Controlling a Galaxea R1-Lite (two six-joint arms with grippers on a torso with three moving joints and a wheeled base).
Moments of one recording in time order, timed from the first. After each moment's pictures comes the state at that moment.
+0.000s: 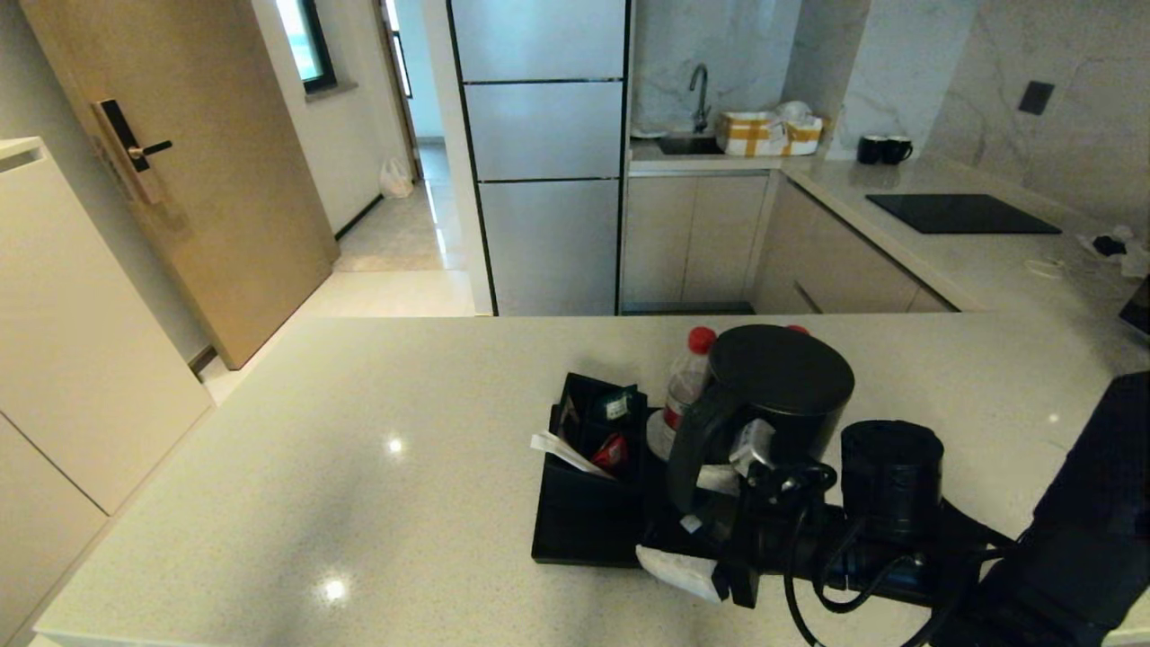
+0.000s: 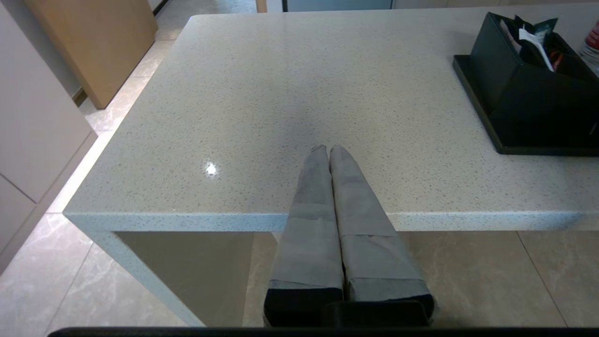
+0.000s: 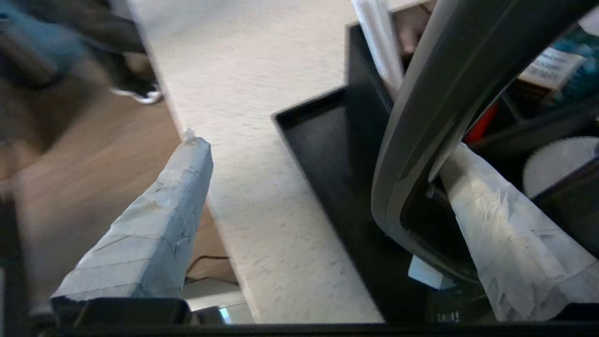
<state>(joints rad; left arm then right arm) 0.00 0.00 0.00 0.04 0.00 0.03 0.55 2.06 -0.41 -1.33 0.49 -0.17</state>
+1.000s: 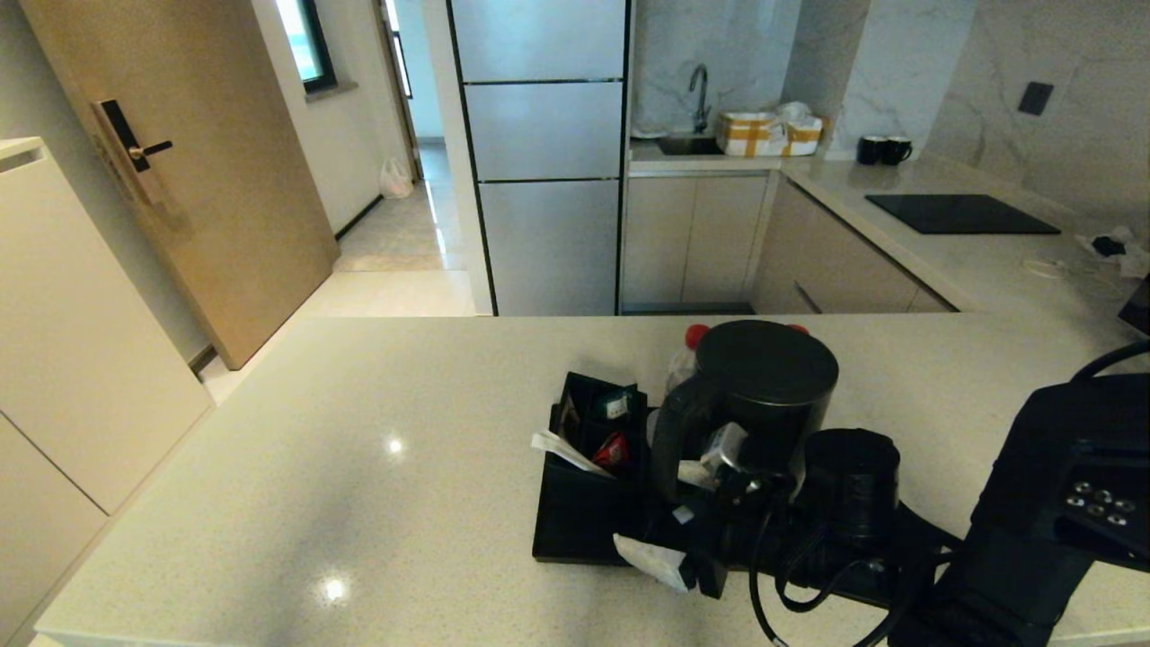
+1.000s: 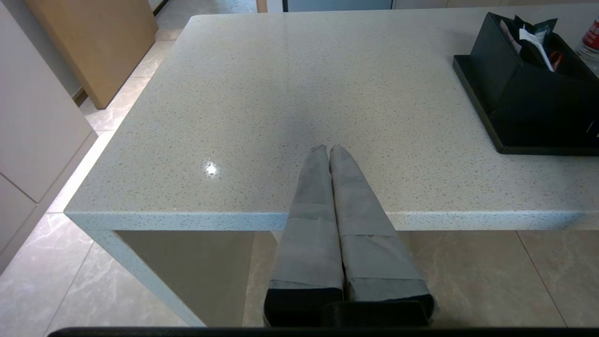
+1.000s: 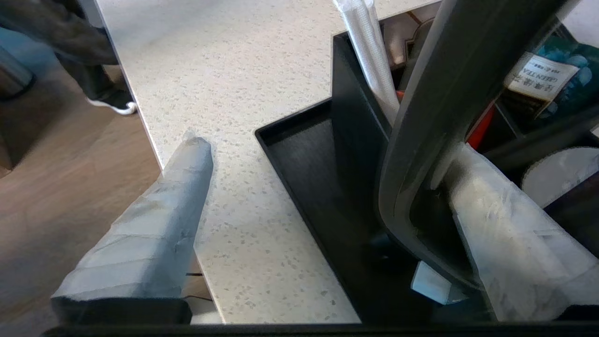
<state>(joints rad) 0.00 0.00 0.00 0.04 0.00 0.03 0.59 2.14 -0.47 -1.37 0.42 -0.16</state>
